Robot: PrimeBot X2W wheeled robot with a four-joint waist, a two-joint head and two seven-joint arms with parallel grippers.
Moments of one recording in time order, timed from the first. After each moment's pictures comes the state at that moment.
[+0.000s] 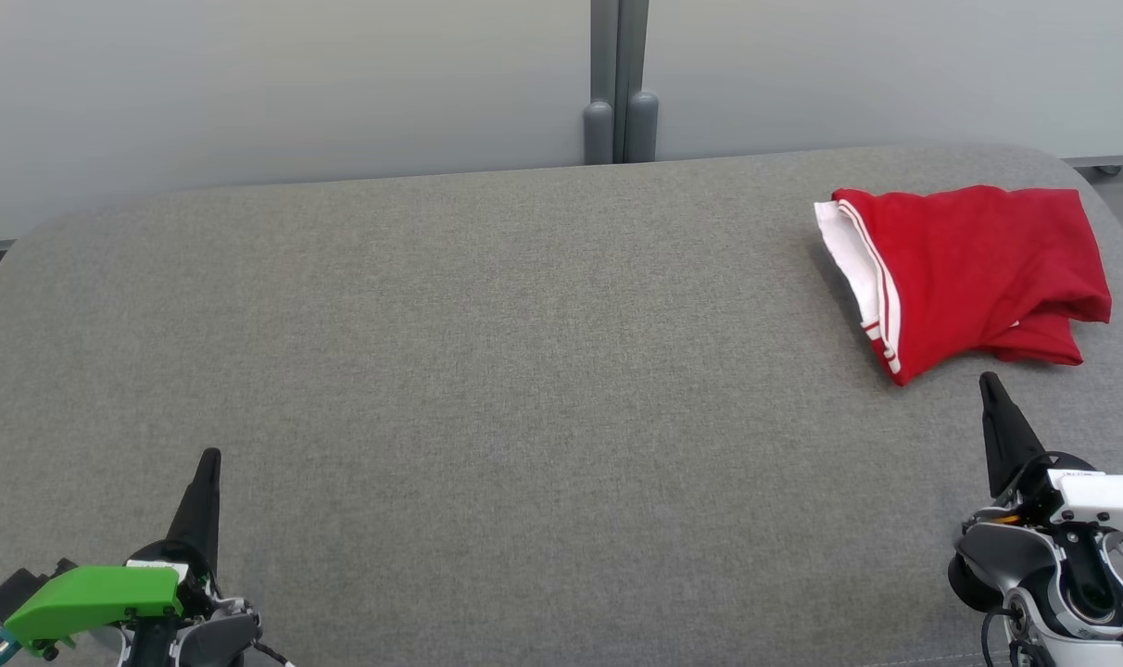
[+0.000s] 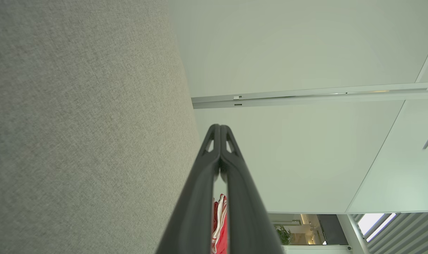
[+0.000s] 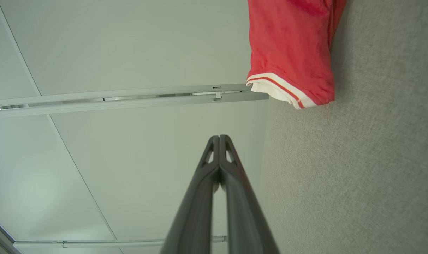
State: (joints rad) left arm -0.05 0.08 0.00 0.28 -1.67 -0.12 0.05; right arm -0.05 -0.10 -0.04 0.28 1.69 0.11 0.03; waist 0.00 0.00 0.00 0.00
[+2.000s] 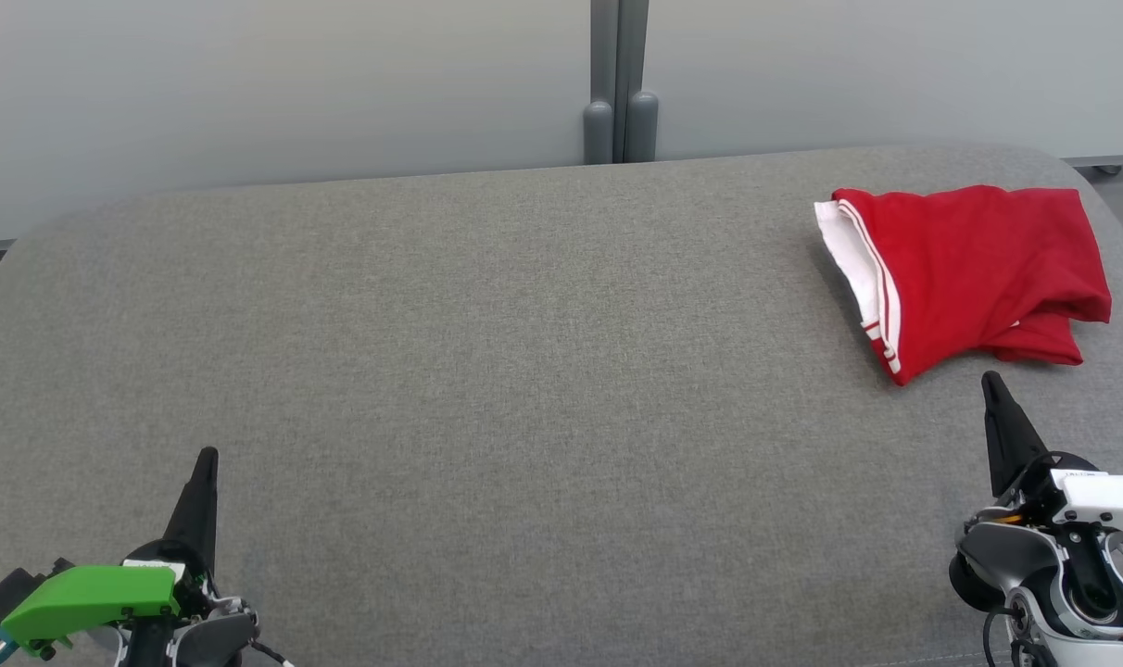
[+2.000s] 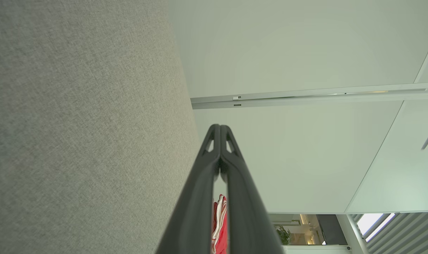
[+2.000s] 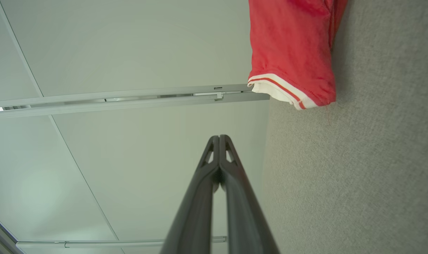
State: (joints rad) left arm -0.05 0.08 0.01 0.28 -1.67 -0.12 0.06; right arm -0.05 -0.10 -0.05 0.28 1.69 0.12 0.04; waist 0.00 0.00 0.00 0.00
